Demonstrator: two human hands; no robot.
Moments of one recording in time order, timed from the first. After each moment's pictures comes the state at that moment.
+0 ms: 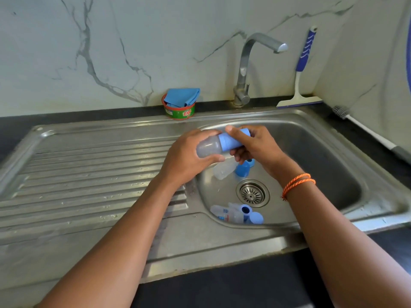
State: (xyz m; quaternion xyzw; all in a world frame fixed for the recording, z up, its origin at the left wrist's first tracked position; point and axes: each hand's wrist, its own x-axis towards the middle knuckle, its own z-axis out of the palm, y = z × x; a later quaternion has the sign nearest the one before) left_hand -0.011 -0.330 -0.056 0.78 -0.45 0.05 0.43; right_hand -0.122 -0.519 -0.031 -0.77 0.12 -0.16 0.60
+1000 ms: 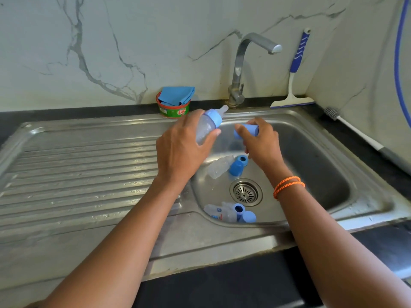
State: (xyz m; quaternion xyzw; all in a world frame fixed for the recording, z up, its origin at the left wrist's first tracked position) left_hand -0.036 -0.343 -0.029 0.85 -0.32 0.29 0.31; right_hand -0.117 -0.540 -0.047 -0.81 0.28 -0.30 0.41
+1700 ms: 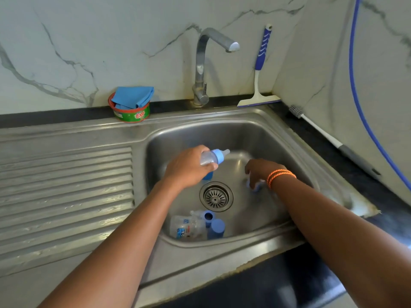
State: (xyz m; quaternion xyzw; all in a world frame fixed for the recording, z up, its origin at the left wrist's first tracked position) left_hand -0.036 -0.440 -0.082 0.85 -0.41 -0.12 0.29; right_hand -0.158 -0.669 -0.113 -0.91 0.34 0.23 0.04
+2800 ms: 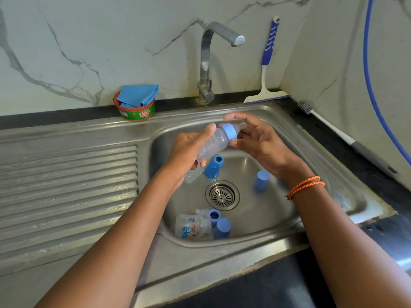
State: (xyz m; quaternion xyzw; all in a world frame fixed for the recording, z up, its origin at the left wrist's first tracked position) left_hand -0.034 -0.435 -0.056 0.68 -0.27 -0.25 0.63; right_hand -0.168 -0.611 -0.036 -0.74 0.02 -0.15 0.65
